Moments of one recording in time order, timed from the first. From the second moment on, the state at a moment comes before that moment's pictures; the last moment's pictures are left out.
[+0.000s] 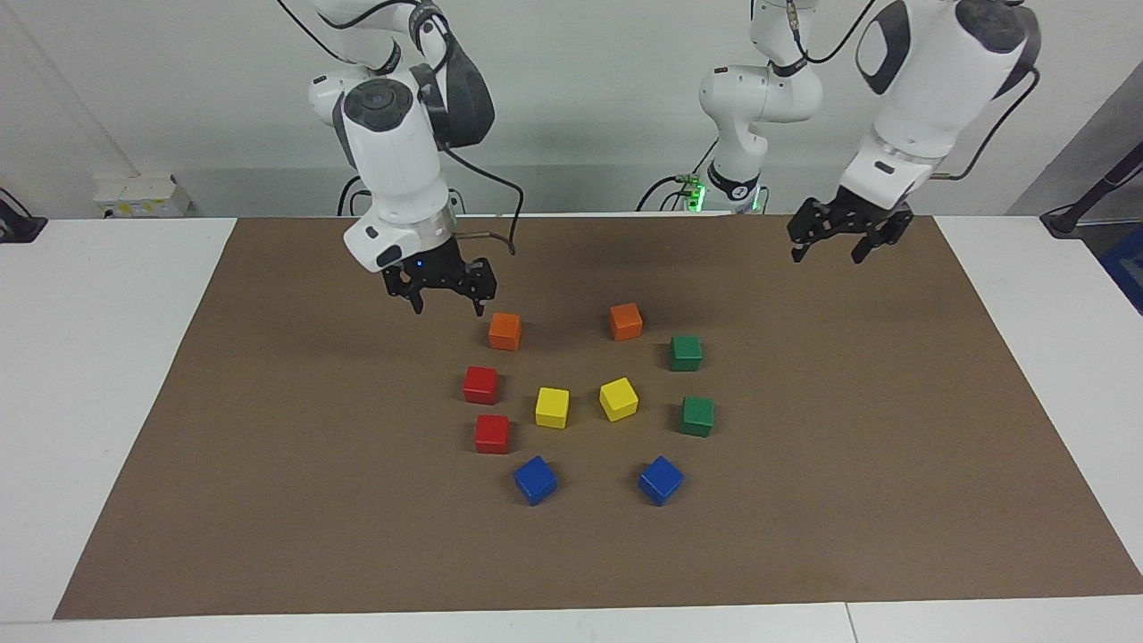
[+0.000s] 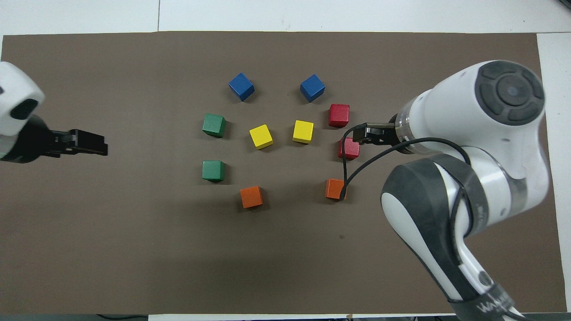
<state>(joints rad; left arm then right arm) -0.26 -0.08 0.03 -1.85 -0.07 1.79 -0.15 0.34 0.13 -0.01 -1.80 0.04 1.98 0.44</state>
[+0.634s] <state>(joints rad) -0.34 -0.03 0.04 -1.97 -0.07 1.95 -0.20 0.34 0.28 -0.02 -1.80 0.01 2.12 0.45</state>
